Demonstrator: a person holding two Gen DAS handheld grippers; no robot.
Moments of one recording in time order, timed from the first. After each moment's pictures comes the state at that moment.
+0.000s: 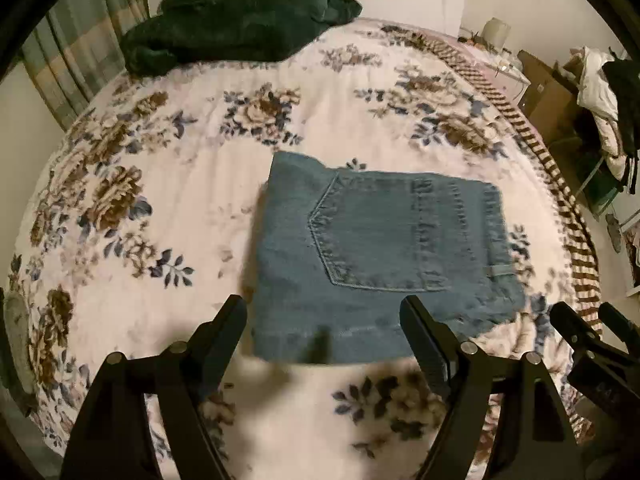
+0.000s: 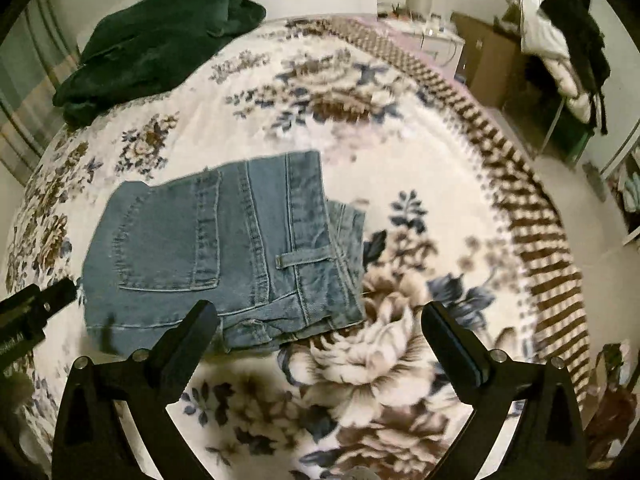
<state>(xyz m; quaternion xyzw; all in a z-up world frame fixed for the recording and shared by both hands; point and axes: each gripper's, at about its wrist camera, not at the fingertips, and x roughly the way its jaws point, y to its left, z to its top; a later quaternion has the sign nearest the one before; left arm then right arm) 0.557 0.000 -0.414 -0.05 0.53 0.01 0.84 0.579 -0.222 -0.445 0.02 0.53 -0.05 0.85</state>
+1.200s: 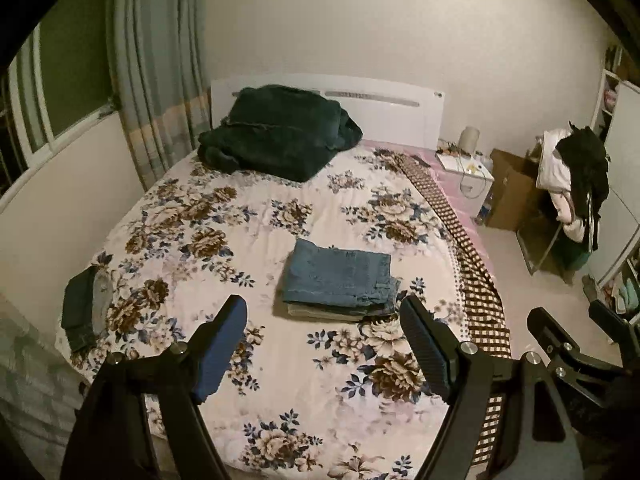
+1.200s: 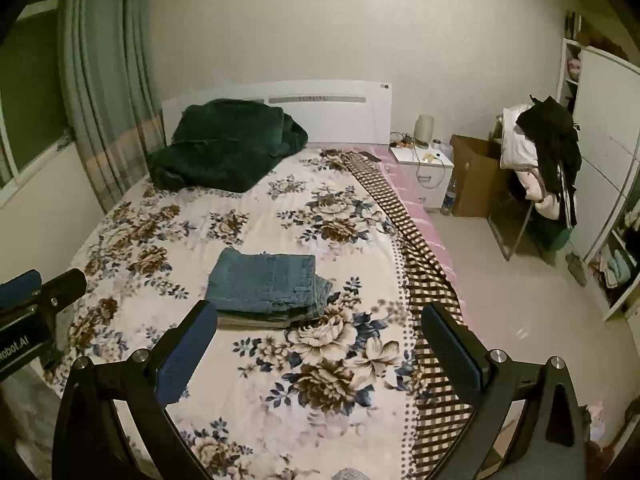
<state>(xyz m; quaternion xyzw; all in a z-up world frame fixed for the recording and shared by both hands) 0.249 -0.064 -0.088 -0.07 0.37 0.06 0.92 0.221 -0.267 -0.030 -0.02 0.36 0.02 0.93</state>
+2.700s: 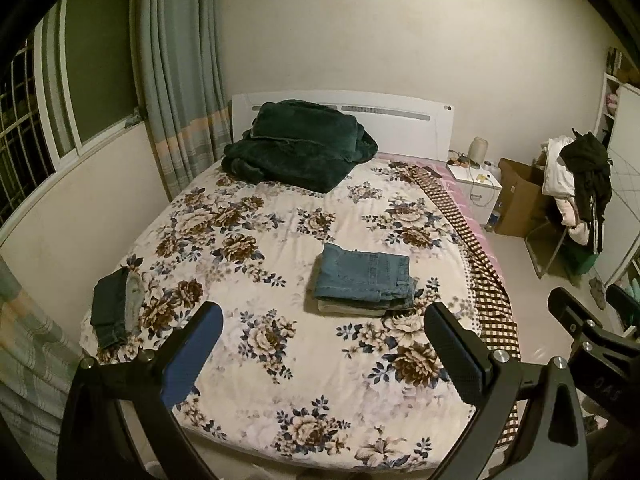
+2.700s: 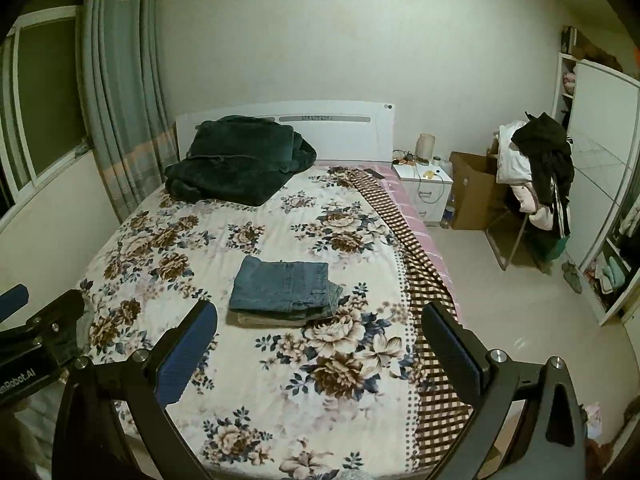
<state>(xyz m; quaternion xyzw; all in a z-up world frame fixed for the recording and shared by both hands) 0.167 -0.032 -0.055 -0.05 0.35 0.08 0.93 0.147 -0.238 0.055 -0.03 0.34 0.03 0.94</state>
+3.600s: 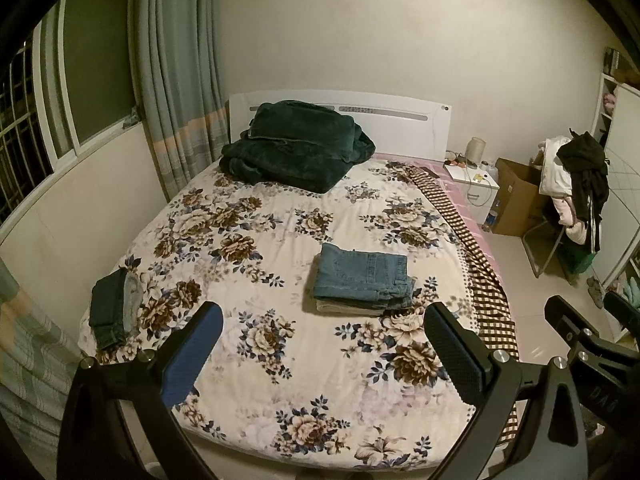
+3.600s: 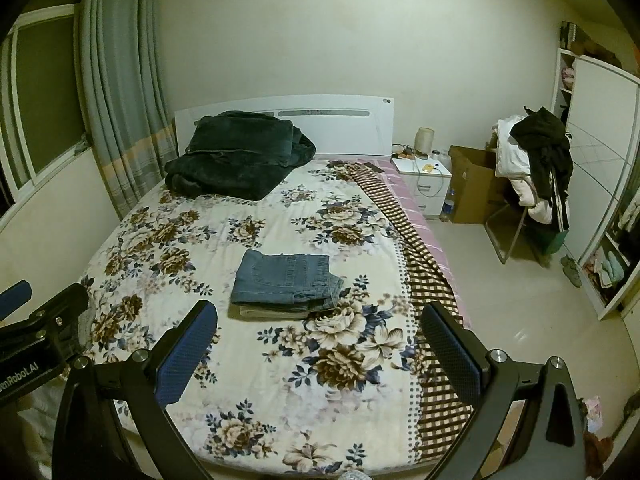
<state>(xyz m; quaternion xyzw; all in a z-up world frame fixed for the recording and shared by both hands) 0.159 -0.033 -0.057 -0.06 0.35 0.08 0.93 0.144 -0.238 0.046 -0.03 0.35 0.03 0.93</state>
